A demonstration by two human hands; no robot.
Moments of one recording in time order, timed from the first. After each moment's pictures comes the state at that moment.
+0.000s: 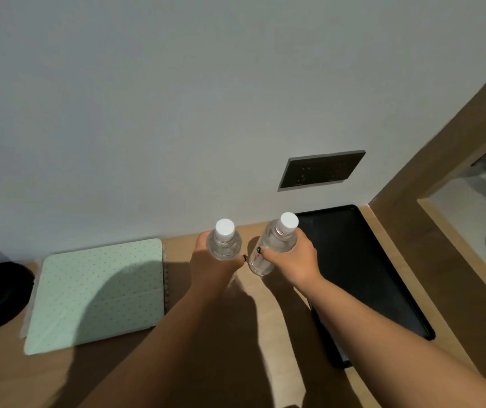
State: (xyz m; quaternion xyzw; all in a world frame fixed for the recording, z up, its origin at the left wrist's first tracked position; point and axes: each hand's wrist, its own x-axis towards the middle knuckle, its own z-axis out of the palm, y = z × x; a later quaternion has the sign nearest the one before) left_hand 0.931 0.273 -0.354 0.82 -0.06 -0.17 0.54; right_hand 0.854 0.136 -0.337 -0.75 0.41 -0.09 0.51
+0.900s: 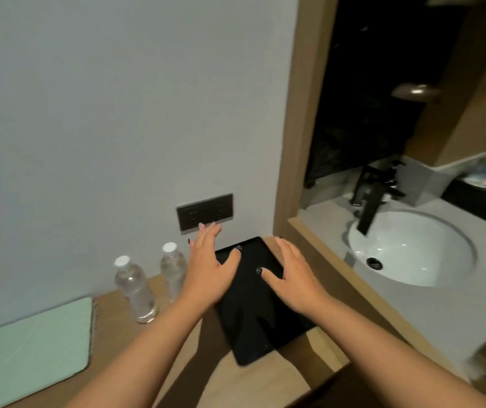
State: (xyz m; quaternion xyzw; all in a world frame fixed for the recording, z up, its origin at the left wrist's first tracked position) left_hand 0.737 0.172 -0.206 0.81 -0.35 -0.05 0.47; right_hand 0.616 0.053 -0.225 -0.88 0.31 -0.15 0.32
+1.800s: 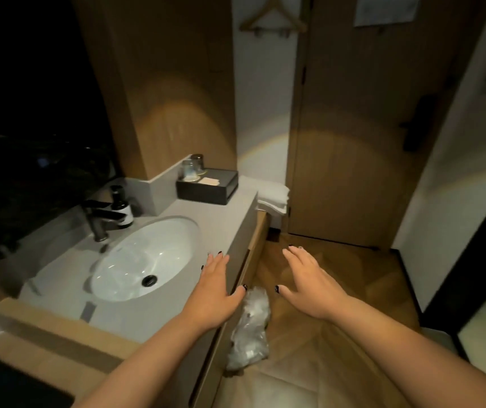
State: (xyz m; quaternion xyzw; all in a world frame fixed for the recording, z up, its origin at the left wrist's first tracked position) left_hand 0.308 -0.069 -0.216 0.59 -0.74 -0.21 0.24; right_hand 0.100 -0.060 -0.198 -0.76 0.62 -0.12 0.12
